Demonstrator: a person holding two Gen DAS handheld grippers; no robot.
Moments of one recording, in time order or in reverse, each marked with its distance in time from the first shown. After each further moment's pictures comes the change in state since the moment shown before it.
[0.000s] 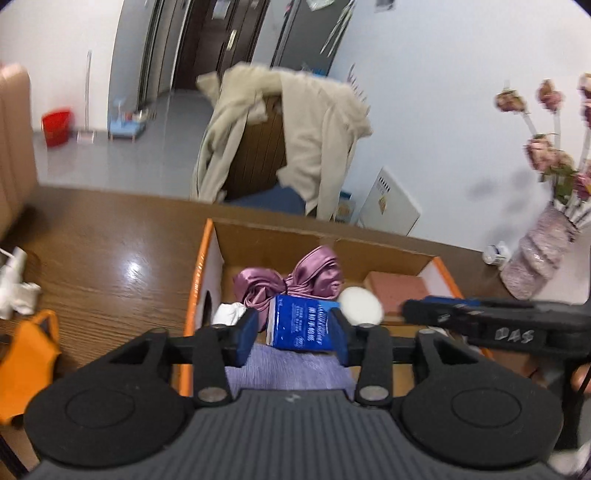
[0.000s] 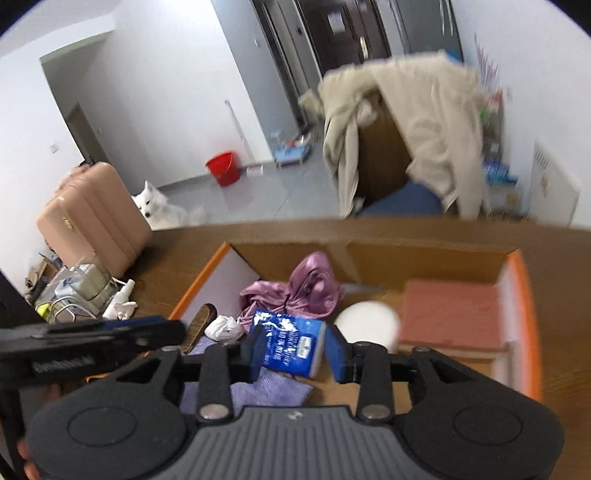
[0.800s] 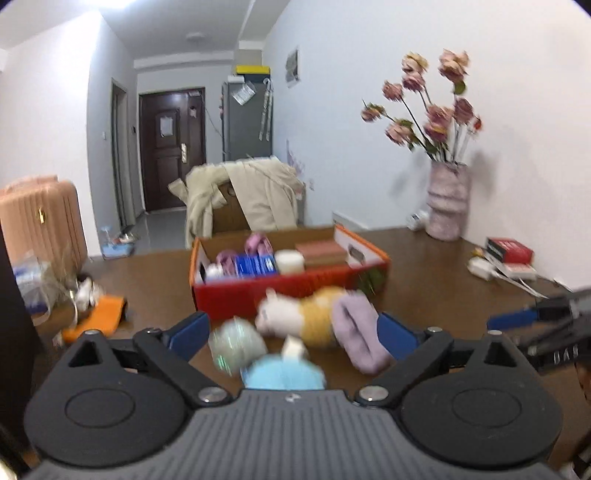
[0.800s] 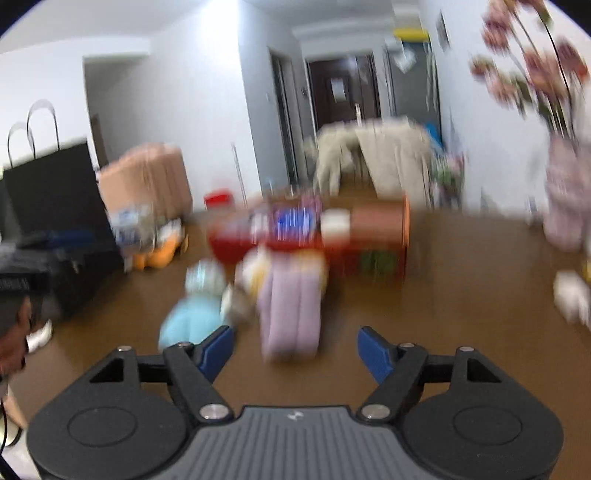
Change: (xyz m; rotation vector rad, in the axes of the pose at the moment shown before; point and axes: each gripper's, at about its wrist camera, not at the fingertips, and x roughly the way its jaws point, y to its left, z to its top) left arm -0.210 -0.065 -0.232 0.319 -0.289 -0.008; right arm -0.222 0.045 -0.290 -0.050 -0.135 -0.091
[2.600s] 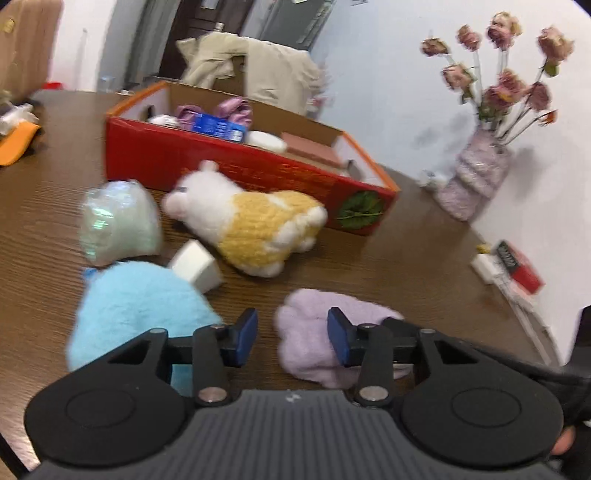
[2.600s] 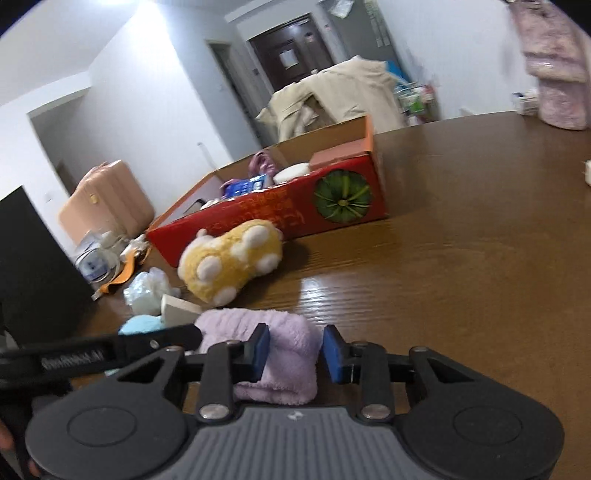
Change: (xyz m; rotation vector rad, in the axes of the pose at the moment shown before) left arm 0.152 -0.023 -0.036 -0.387 0.284 -0.122; right arm 0.116 -0.067 0.008 0.276 0.010 0.050
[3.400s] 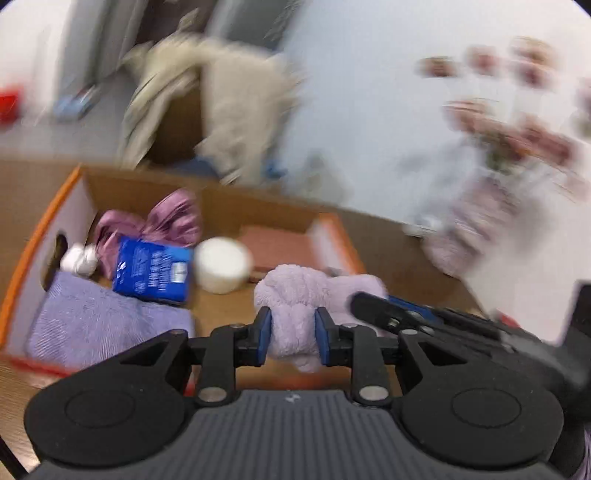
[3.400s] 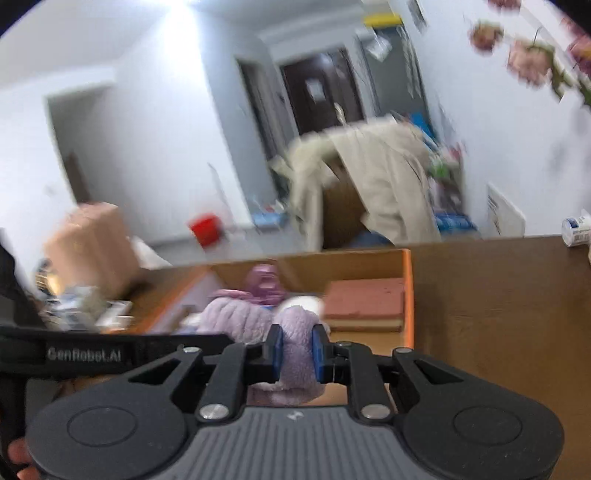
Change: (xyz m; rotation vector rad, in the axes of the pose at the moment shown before) left arm 0.115 0.003 0.201 -0.033 0.087 -0.014; right arm 0.112 0.021 0.199 -0.201 -0.012 -0.072
